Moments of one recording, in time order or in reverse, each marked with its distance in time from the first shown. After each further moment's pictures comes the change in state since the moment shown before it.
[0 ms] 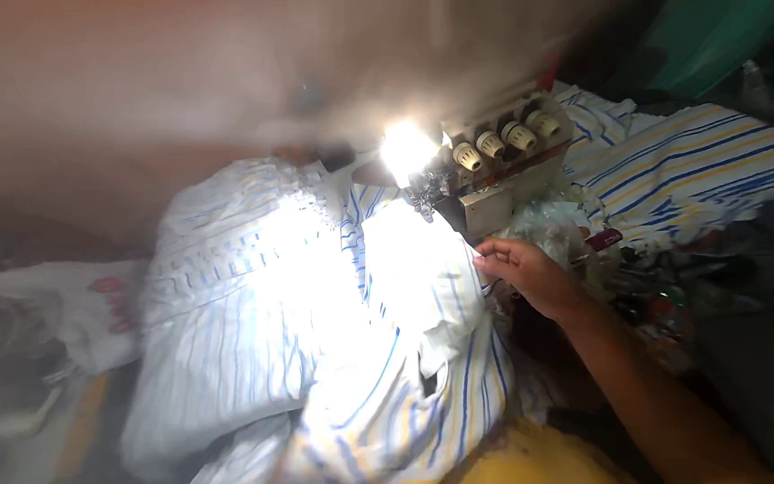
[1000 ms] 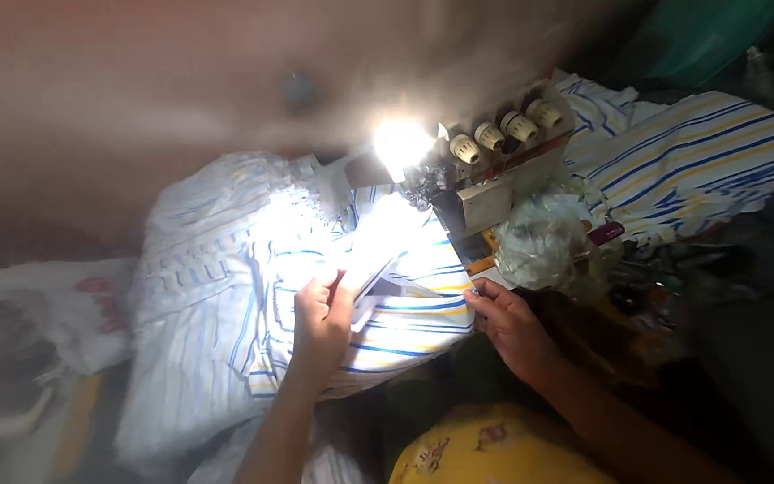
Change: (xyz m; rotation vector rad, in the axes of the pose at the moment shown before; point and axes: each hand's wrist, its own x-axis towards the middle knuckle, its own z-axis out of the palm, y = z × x) left_hand 0.184 0.043 0.023 0.413 0.285 0.250; right_hand -0.044 0.023 0.057 0.465 0.145 0.133
